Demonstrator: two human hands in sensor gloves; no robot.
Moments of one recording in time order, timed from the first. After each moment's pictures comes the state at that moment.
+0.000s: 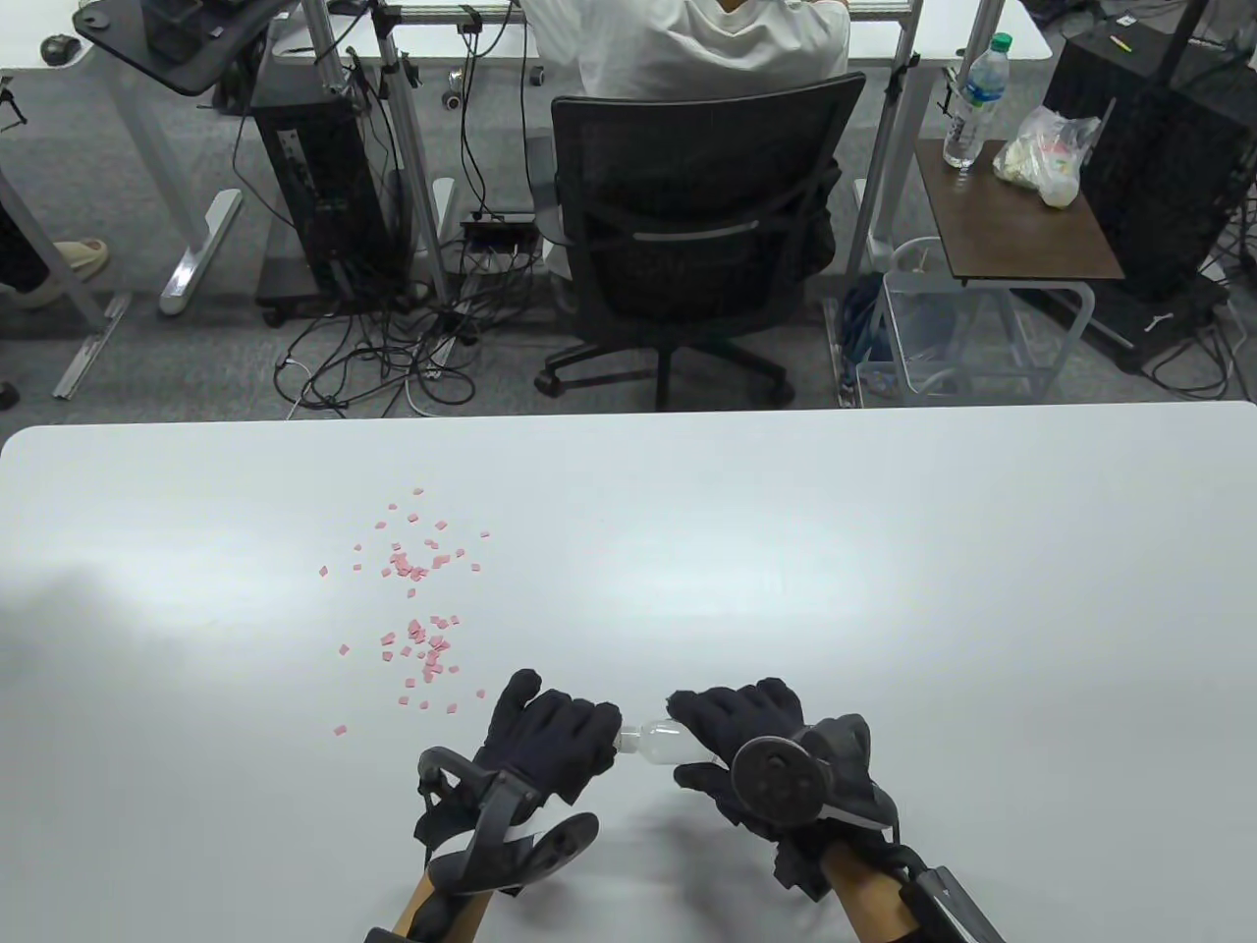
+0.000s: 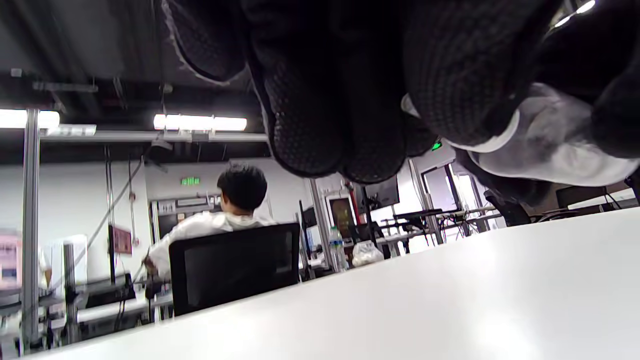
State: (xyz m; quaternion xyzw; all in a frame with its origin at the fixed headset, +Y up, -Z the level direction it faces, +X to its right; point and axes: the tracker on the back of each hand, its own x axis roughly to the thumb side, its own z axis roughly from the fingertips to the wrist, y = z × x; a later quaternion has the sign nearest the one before) left_hand -0.127 -0.714 -0.257 0.21 -0.27 -0.03 0.94; right_hand 0.099 -0.720 -0.271 0.29 -0.08 0.95 0.12
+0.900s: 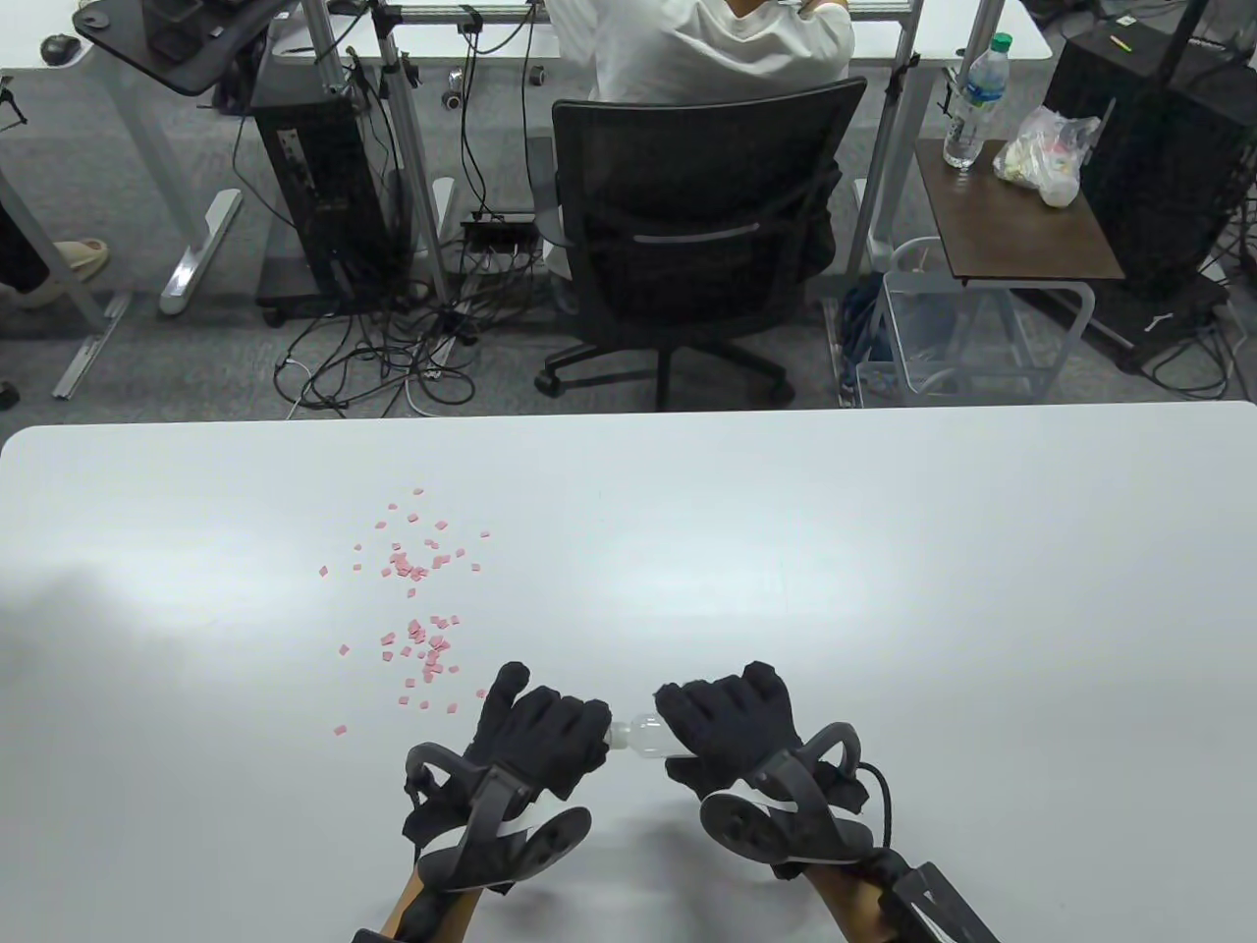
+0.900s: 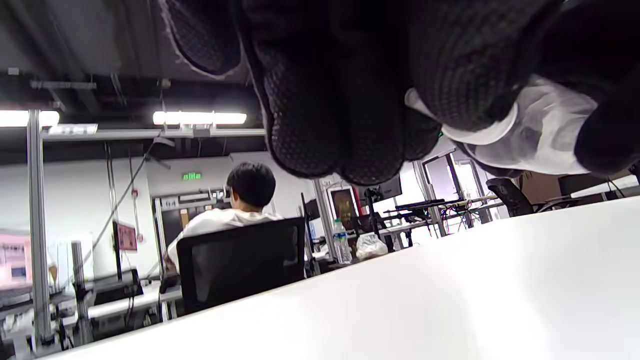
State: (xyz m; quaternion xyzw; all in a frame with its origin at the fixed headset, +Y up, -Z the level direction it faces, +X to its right) left_hand -0.132 -0.705 -0.255 0.21 -0.27 -0.04 0.94; right_hand 0.079 -0.719 -0.257 0.31 -0.20 0.93 0.00
